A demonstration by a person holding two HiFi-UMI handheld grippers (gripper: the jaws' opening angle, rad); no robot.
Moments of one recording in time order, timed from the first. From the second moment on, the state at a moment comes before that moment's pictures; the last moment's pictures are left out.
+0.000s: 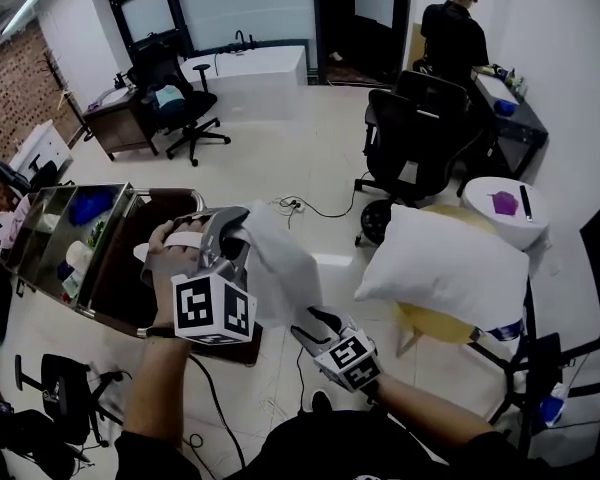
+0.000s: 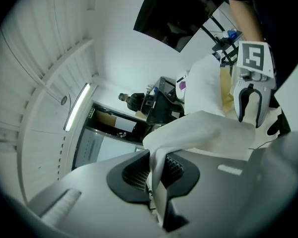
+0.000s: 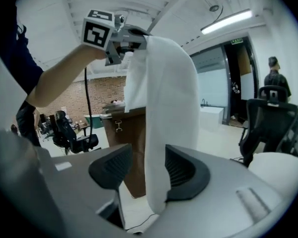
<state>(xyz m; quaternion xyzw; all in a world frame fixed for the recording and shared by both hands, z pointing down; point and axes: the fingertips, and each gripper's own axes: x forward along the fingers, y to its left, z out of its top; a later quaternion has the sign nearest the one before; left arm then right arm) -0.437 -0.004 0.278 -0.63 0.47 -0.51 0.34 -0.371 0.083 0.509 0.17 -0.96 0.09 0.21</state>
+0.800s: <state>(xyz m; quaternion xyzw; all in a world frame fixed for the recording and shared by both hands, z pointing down) -0.295 -0.022 0.201 -0.67 0.44 -0.43 0.42 -0.159 -0.036 0.385 0.40 -0.91 0.03 0.09</state>
